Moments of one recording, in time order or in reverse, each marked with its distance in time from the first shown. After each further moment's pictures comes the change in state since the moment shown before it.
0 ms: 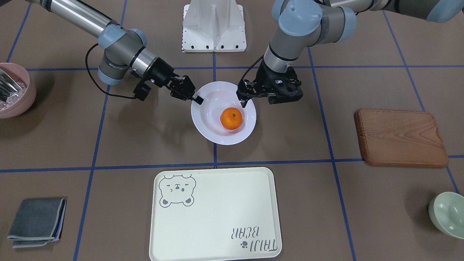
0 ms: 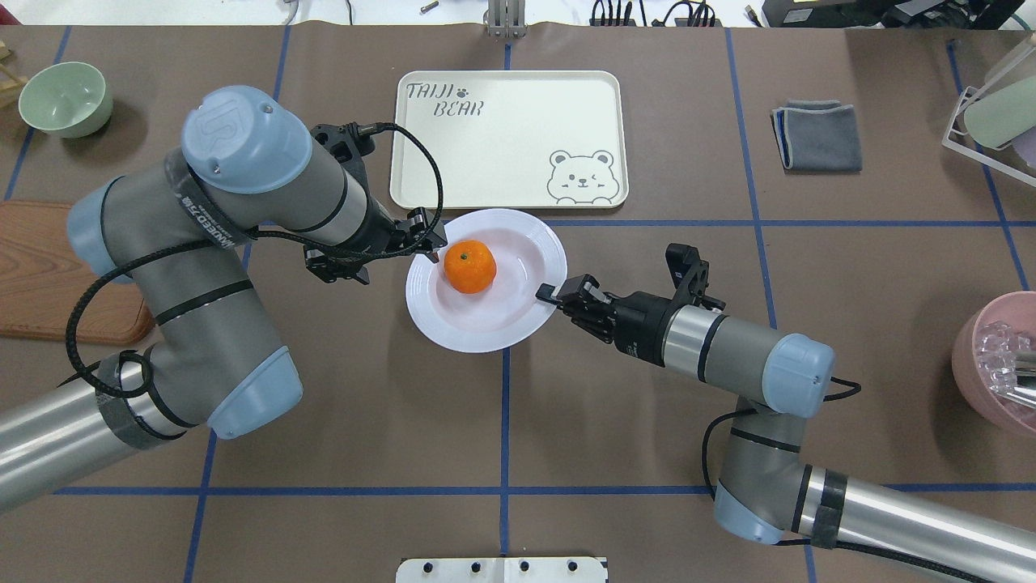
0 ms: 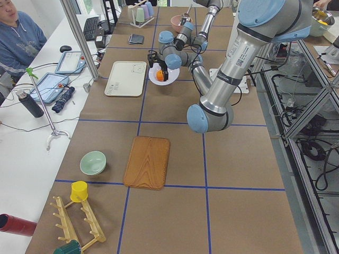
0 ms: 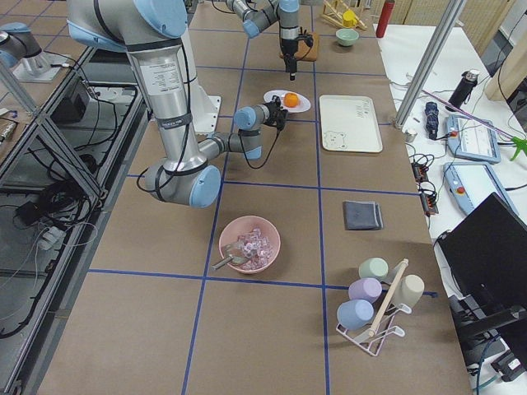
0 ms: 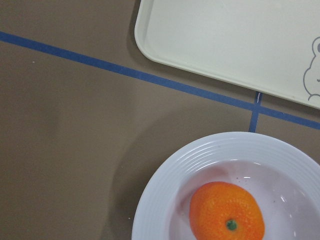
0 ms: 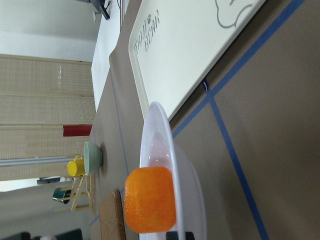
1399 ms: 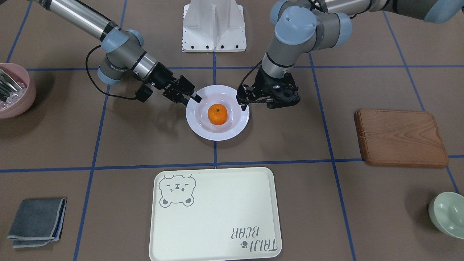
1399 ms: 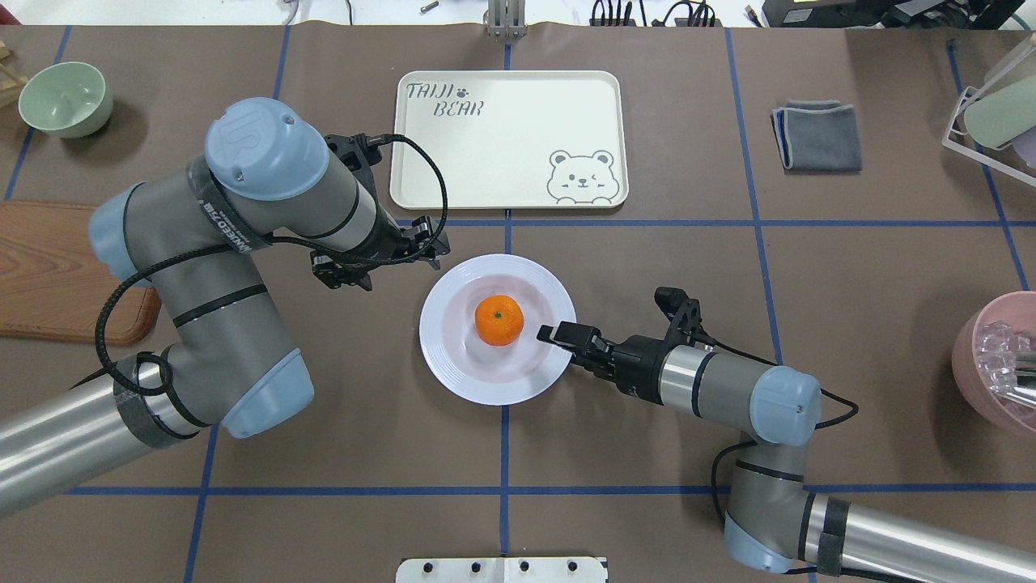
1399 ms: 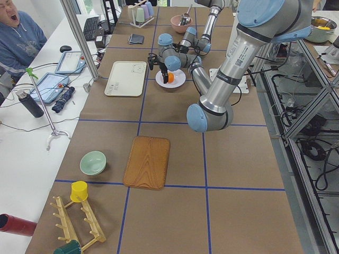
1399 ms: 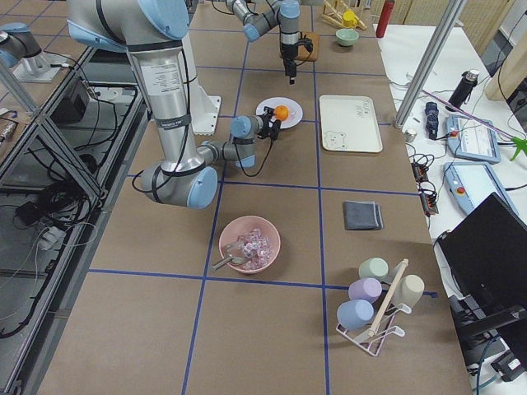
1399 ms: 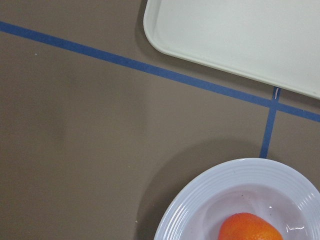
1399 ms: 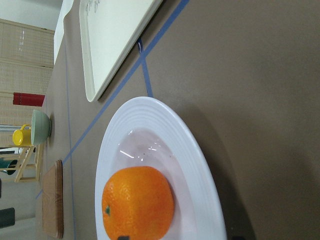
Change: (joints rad) left arm 0.013 -0.010 0.042 -0.002 0.001 0.000; right arm -0.070 -0.021 -0.063 -0.020 0.050 -0.121
